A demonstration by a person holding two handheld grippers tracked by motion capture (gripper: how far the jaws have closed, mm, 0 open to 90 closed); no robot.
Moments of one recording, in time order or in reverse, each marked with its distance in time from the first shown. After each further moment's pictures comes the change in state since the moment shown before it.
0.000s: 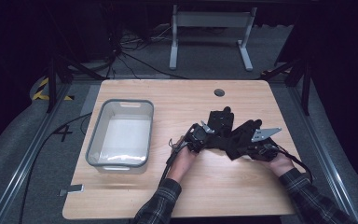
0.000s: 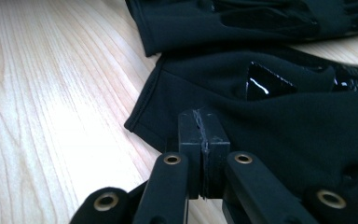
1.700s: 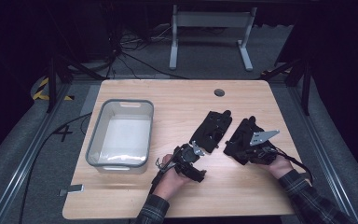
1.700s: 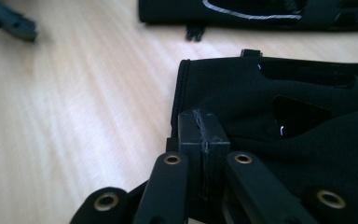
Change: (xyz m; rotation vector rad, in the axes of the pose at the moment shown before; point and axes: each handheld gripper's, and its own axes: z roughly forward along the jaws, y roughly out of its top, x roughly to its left) left arm -0.029 -0.058 -0.042 0.072 -0.103 0.034; right arm 0.011 -0.001 0.001 0.019 0.057 -0.029
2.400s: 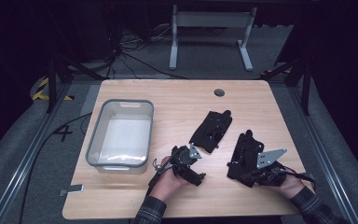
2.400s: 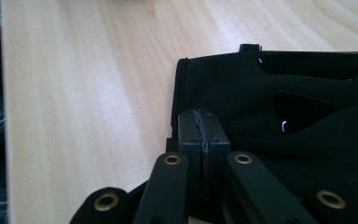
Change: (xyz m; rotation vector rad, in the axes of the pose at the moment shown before) left arm 0.003 -0.013 0.002 -0.077 -0.038 0.049; right arm 0.053 -0.027 -0.024 0.049 0.133 -0.080
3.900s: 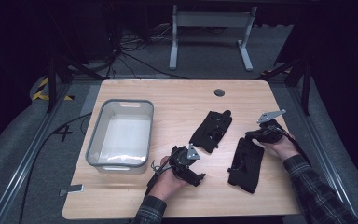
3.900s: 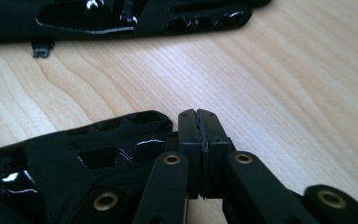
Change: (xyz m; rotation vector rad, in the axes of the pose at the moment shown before) left arm 0.002 -0.004 0.000 -0.031 -0.017 0.019; right arm -0.133 0.027 -0.001 -0.001 -0.282 0.173
